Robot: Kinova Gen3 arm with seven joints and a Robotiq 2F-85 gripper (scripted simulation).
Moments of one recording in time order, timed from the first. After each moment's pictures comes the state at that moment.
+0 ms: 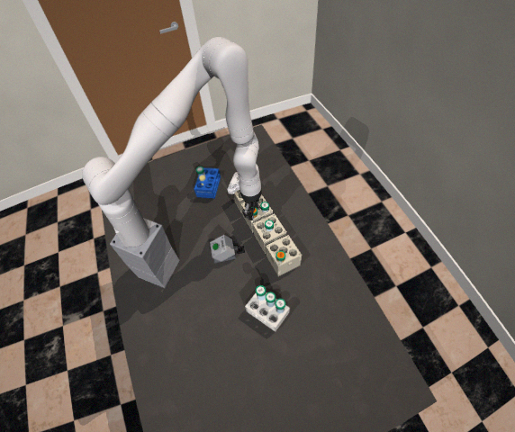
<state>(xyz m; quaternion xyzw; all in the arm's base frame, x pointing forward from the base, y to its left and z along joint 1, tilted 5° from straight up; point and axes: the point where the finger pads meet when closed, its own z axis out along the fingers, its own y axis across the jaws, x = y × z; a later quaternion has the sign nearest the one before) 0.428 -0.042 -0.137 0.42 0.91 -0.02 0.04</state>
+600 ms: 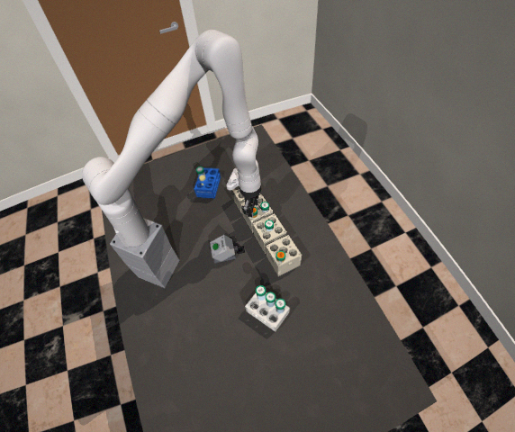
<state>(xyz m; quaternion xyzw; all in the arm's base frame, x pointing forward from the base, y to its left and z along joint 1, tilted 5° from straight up) 0.427 -0.041 -0.116 0.42 0.91 -0.02 0.04</state>
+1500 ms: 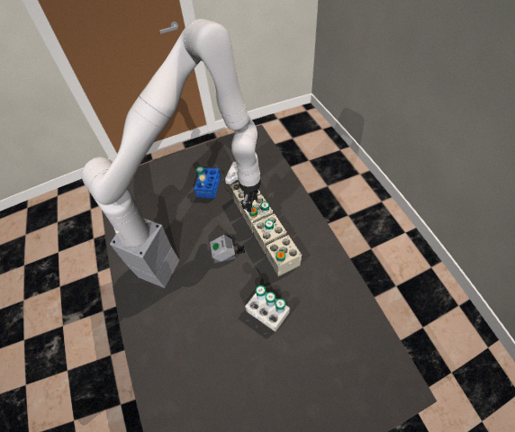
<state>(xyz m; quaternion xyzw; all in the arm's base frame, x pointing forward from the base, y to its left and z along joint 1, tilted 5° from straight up) 0.425 -0.038 -0.083 0.42 0.91 -0.02 0.04</state>
